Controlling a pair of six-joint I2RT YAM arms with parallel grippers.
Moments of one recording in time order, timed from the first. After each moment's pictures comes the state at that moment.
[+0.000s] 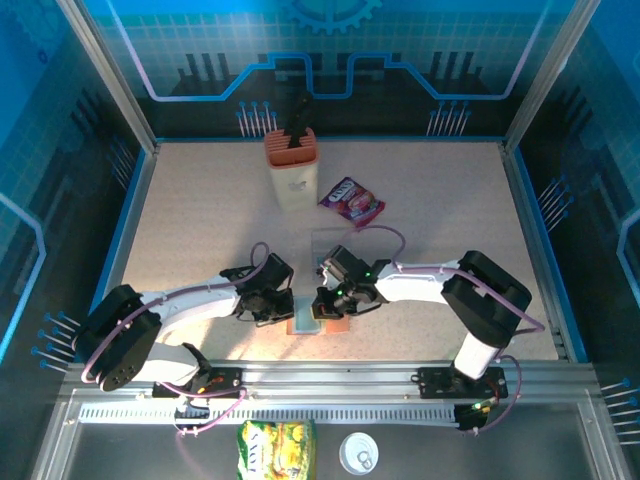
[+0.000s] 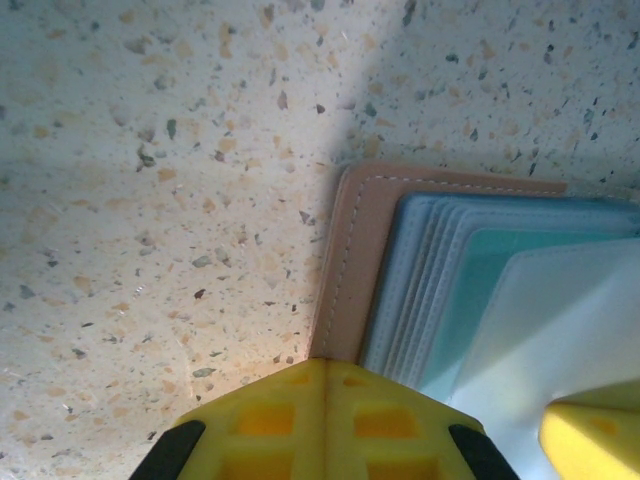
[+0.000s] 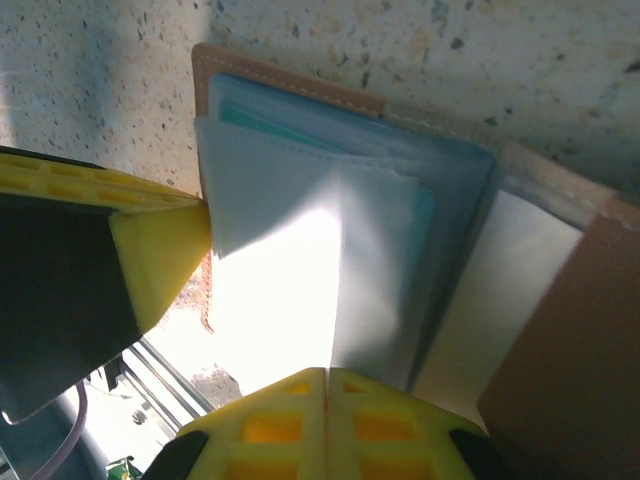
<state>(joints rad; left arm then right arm) -0.70 1.36 0.59 -0.48 0.18 -1.00 0.89 1.69 0.84 -0.22 -0.48 0.83</state>
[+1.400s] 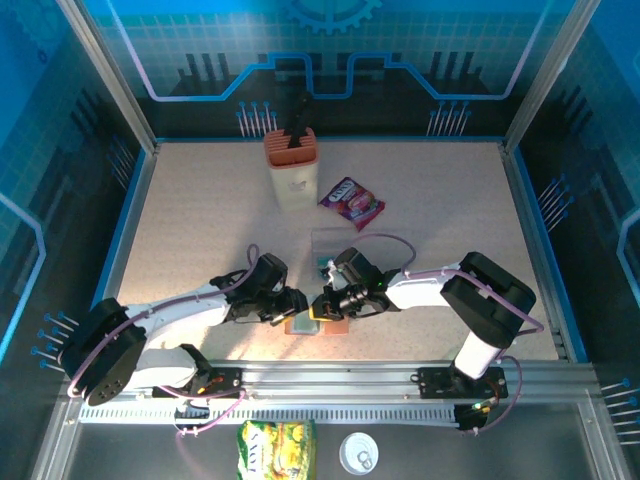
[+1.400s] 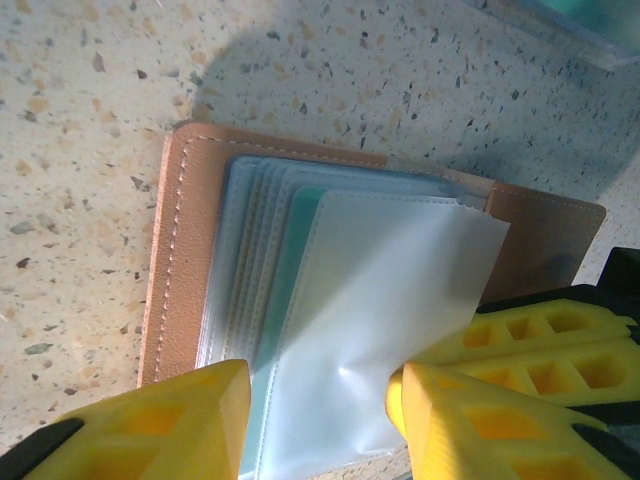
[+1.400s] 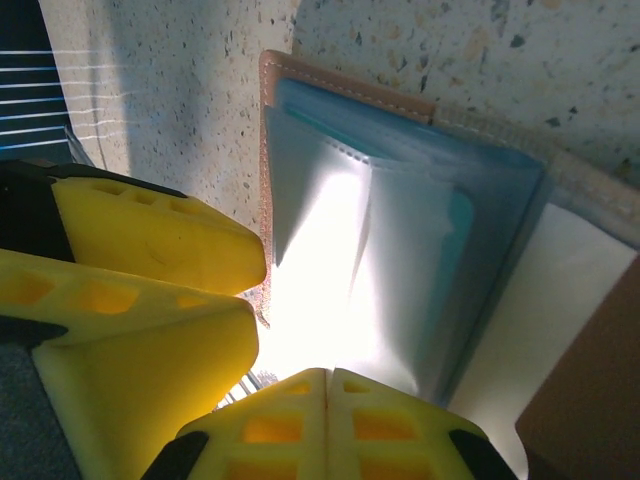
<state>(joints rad) -0.70 1.26 0.52 -0.31 0.30 -1.11 0.85 1.68 0.69 0.12 -0.62 0.95</state>
